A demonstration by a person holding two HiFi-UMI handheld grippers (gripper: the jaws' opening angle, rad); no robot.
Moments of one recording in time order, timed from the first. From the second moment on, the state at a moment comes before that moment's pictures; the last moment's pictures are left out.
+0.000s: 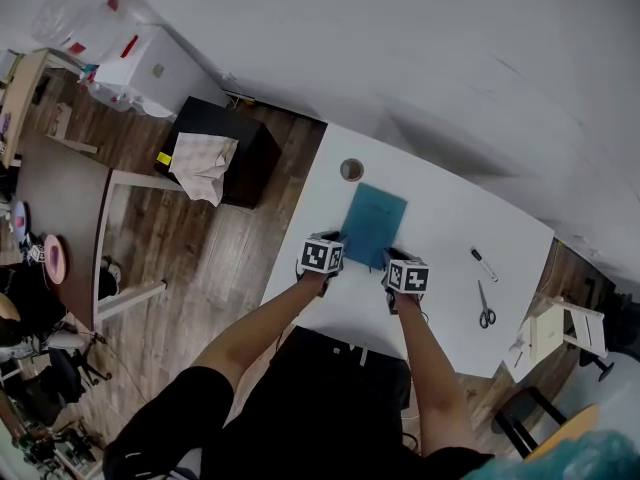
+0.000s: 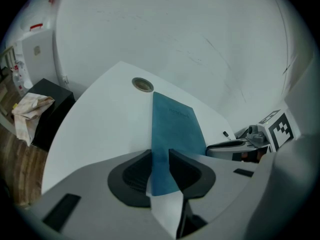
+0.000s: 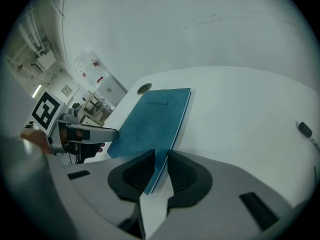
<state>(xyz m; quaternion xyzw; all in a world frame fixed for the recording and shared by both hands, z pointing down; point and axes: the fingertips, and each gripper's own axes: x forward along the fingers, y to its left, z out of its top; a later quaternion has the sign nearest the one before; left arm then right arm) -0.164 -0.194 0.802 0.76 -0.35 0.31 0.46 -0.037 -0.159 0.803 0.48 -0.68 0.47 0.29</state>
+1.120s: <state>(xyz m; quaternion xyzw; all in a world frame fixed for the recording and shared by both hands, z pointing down) -0.049 -0.066 0.775 0.79 -0.32 0.31 0.42 0.104 -0.027 0.742 0.55 -0.68 0.42 0.23</state>
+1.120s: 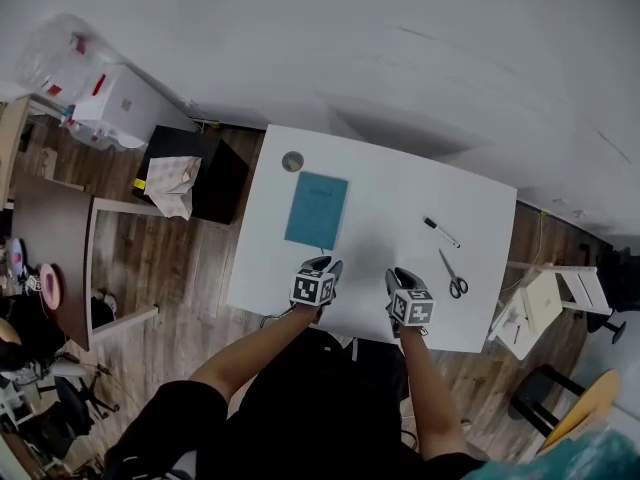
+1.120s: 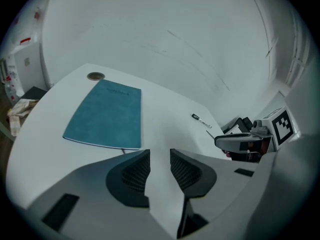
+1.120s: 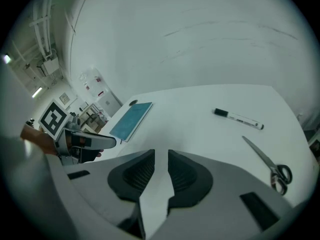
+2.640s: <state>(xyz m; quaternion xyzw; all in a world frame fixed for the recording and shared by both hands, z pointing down) 0.220 0.061 0.786 0.80 -0.26 0.33 0.42 0.328 0.079 0.795 0.47 -0.72 0.35 0.37</state>
